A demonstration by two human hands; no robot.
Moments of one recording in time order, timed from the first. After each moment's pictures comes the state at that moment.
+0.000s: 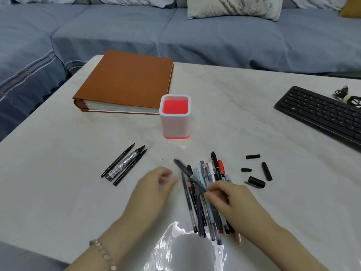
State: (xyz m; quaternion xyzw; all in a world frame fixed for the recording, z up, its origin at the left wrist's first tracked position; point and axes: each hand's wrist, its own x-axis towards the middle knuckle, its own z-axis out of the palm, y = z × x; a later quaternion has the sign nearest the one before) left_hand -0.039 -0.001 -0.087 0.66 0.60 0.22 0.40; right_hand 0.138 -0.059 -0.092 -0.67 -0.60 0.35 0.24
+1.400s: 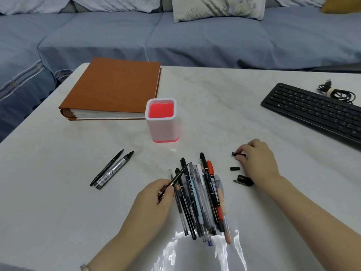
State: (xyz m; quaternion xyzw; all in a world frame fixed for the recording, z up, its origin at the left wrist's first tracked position) left_hand -0.021 -0.018 -0.083 0.67 0.57 0.20 0.42; right_hand 0.244 0.001 -0.134 -0.81 -0.55 0.10 0.15
